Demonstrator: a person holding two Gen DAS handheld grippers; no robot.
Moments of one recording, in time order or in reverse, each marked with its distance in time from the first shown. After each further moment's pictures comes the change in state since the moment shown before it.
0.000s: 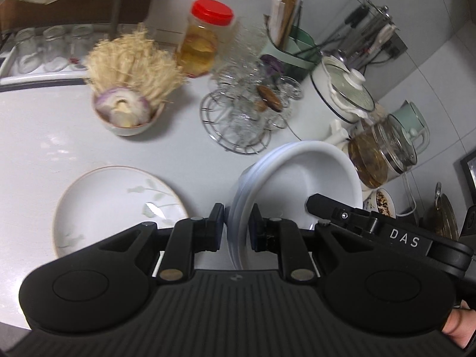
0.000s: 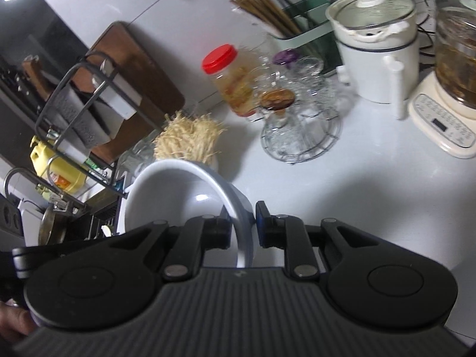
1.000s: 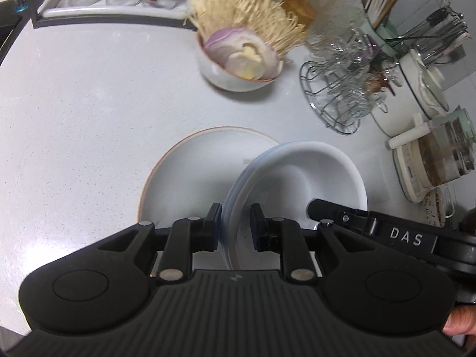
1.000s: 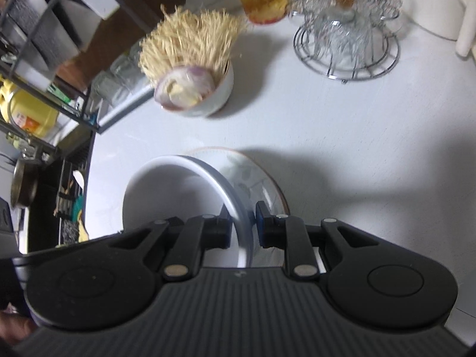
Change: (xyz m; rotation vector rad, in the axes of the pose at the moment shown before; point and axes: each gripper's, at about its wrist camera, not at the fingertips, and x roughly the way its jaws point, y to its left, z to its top) left arm 0.052 0.136 -0.020 -0.110 0.107 0.107; right arm 0.134 0.054 -0.049 -0.045 0.273 -0.083
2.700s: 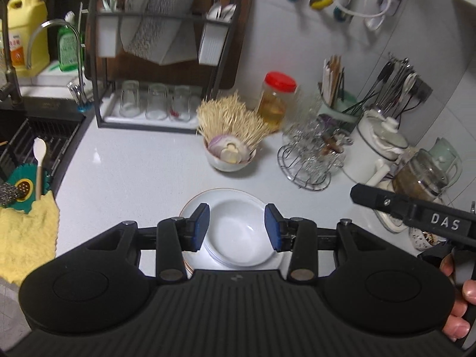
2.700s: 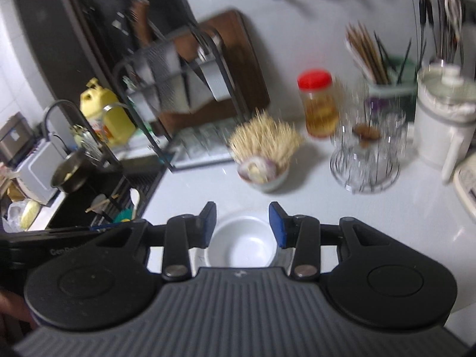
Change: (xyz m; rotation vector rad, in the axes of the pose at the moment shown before) left arm -0.197 -0.075 -0.104 0.095 -0.436 0.123; right arm -0.176 0.027 -0.045 -0.332 -0.384 0.147
